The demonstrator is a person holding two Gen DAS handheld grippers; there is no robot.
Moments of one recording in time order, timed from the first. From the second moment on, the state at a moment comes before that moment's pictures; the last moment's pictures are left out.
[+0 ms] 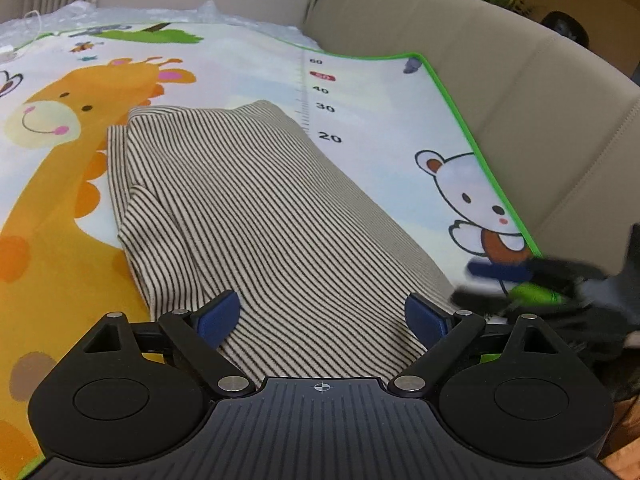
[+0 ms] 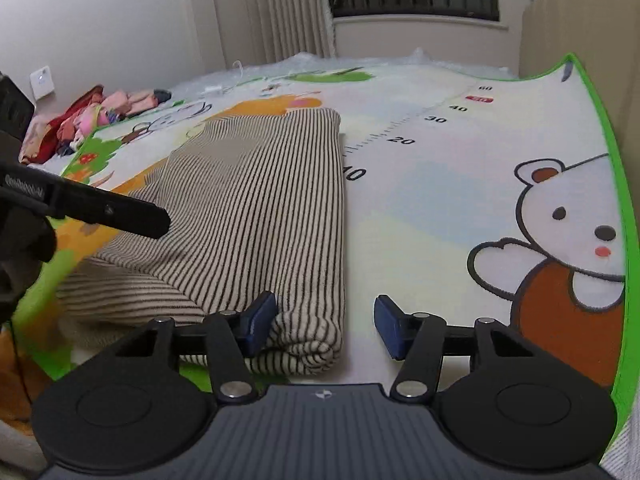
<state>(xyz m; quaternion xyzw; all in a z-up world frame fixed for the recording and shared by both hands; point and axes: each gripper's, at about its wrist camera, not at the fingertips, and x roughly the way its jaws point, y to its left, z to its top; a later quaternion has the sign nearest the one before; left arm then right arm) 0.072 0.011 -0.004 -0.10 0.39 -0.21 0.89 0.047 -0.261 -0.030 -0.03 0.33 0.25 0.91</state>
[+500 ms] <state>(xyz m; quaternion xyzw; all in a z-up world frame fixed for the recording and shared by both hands) 0.066 0.017 -0.004 -0.11 0.39 -0.21 0.89 0.045 -0.234 -0.022 -0.03 0.32 0.31 0.90</state>
